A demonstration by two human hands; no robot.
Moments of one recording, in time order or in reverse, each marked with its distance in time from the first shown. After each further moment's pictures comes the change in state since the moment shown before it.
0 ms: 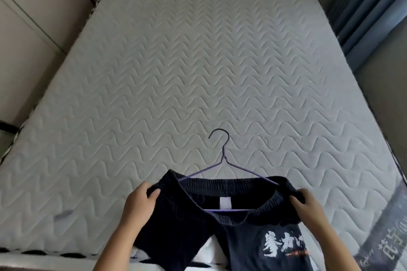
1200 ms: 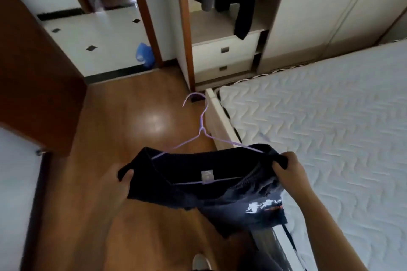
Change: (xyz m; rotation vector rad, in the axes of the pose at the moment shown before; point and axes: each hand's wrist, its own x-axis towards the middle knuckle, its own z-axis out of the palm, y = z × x) left_hand -0.421 -0.501 -0.126 -0.586 0.844 -0.794; right_hand -0.418 -0.196 0.370 -0.473 -0.611 -1.054
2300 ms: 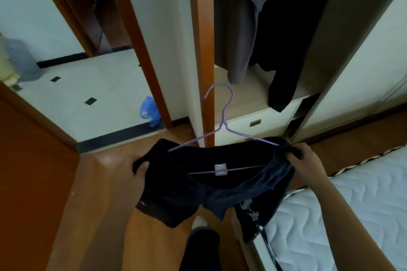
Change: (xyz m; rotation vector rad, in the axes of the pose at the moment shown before) left_hand 0.583 0.295 -0.032 0.003 0.148 0.198; right_hand 0.573 -0.345 0.086 0.070 0.021 -0.102
